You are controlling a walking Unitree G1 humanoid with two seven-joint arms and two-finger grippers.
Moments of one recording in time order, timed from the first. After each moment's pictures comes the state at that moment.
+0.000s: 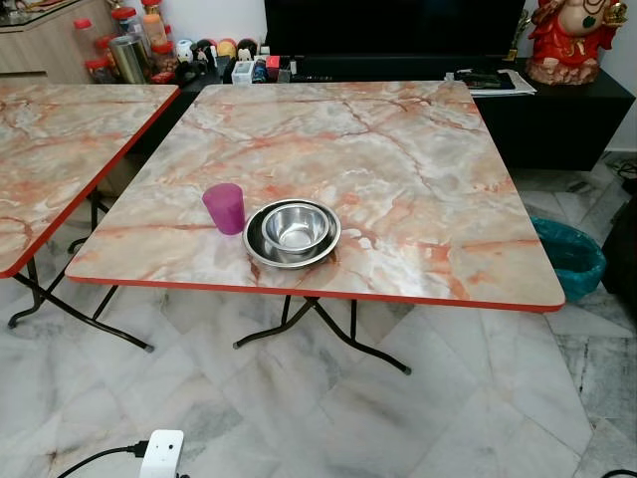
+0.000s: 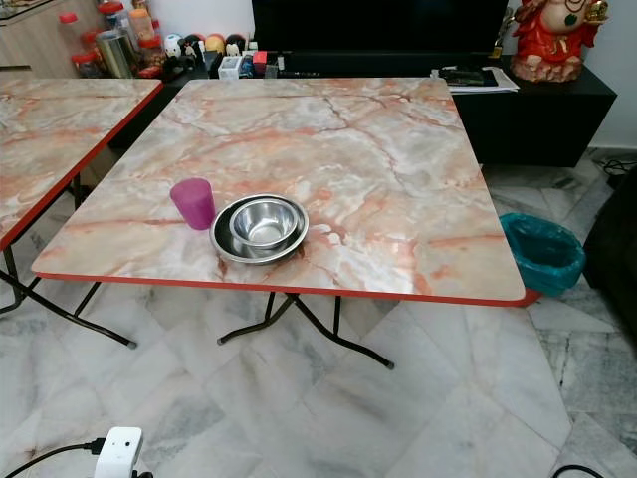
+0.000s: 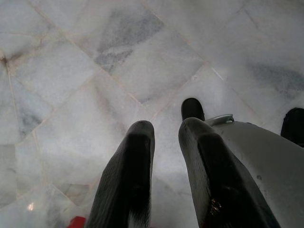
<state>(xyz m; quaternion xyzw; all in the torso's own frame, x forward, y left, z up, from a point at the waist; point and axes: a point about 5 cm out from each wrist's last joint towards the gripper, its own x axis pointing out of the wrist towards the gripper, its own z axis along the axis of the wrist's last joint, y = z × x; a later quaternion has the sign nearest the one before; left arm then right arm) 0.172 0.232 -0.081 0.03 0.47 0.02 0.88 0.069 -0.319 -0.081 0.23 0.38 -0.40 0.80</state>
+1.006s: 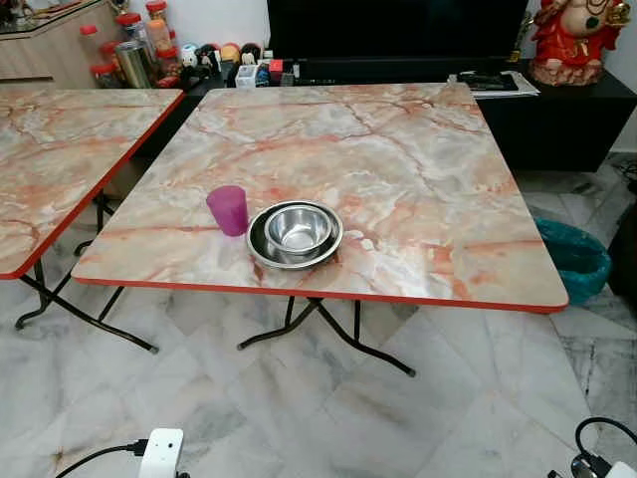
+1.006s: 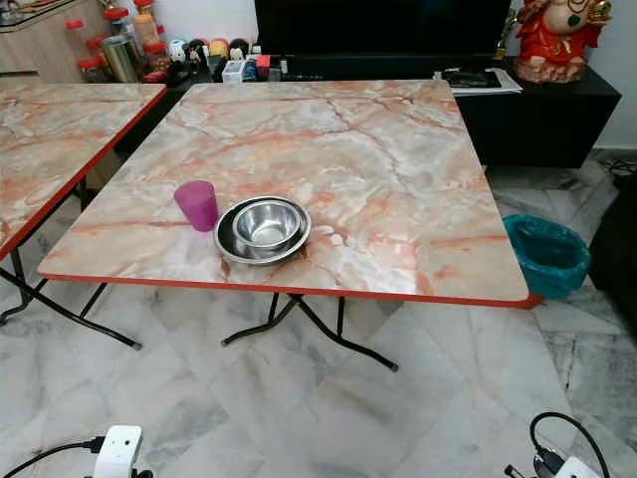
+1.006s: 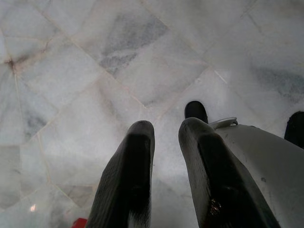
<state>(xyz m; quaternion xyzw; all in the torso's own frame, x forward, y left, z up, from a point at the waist) 0.173 0.232 -0.080 0.04 0.47 0.02 0.88 0.126 -0.311 -0.068 0.16 0.36 -0.36 0.85</state>
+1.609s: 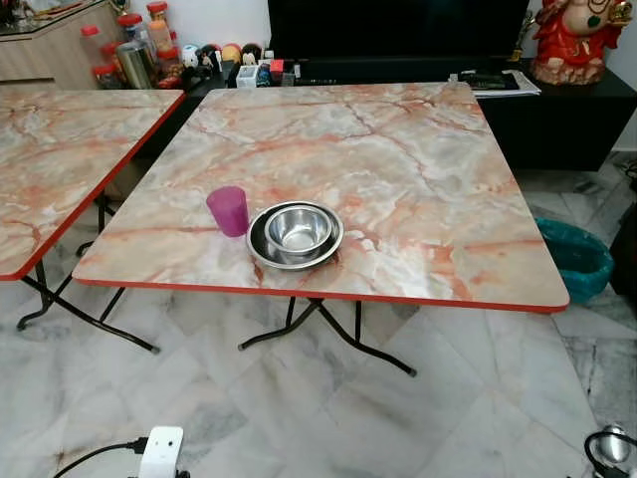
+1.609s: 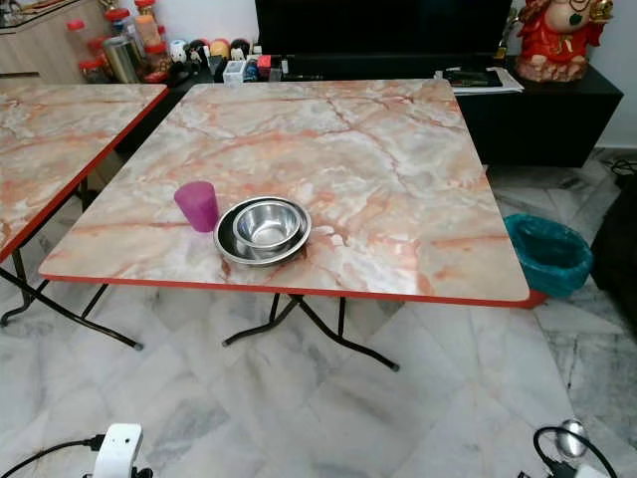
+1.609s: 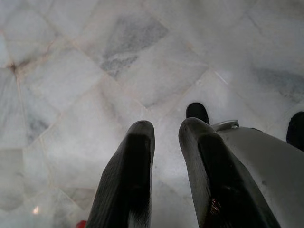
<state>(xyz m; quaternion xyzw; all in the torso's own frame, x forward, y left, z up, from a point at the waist) 0.175 0.233 -0.079 0.04 0.47 0.02 0.88 0.104 -0.312 -0.030 0.04 0.18 -0.31 0.93</state>
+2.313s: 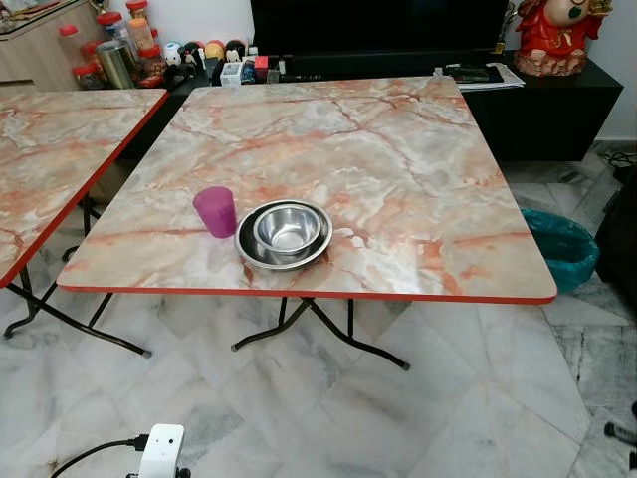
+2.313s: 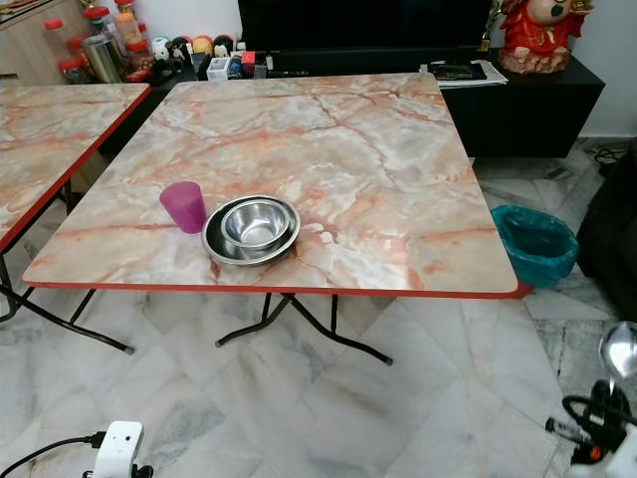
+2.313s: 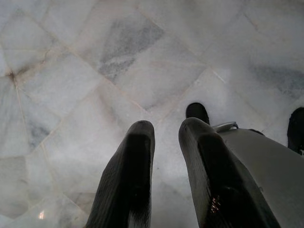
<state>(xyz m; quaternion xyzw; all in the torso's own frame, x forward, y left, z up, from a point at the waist) 0.177 0.233 -0.077 0.04 0.47 0.01 0.88 0.145 -0.292 0.098 -0.01 -0.01 -0.26 0.97</state>
